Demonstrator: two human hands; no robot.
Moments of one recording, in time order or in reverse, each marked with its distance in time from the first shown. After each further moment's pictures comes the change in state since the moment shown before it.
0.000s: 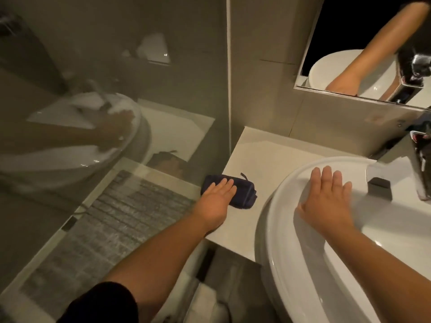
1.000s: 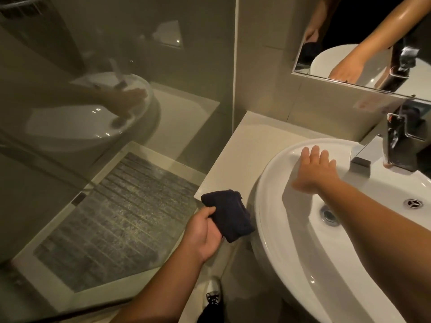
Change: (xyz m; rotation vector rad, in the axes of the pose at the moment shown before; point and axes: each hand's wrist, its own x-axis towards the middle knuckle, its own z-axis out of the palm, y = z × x) left_hand -0.140 0.087 0.003 -2.432 0.200 -0.756; right_hand 0.001 0.007 -0.036 -0.011 -0.274 -0.049
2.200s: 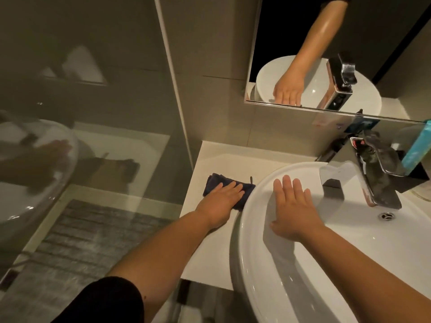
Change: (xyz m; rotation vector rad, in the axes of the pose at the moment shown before) left_hand 0.203 0.047 0.129 2.356 -0.737 0.904; right_hand 0.002 -0.004 0.003 0.052 0.055 0.014
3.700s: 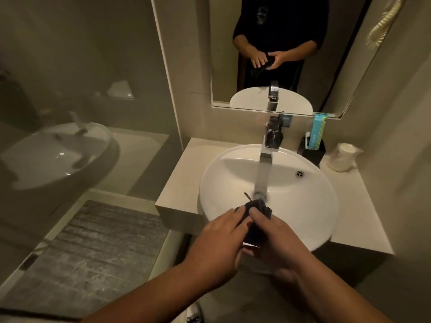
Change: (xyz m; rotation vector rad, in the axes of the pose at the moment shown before) left_hand -0.252 0.337 -0.045 -0.042 0.259 -0.038; right_hand -0.341 0.046 -0.005 1.920 -0.207 -0.034
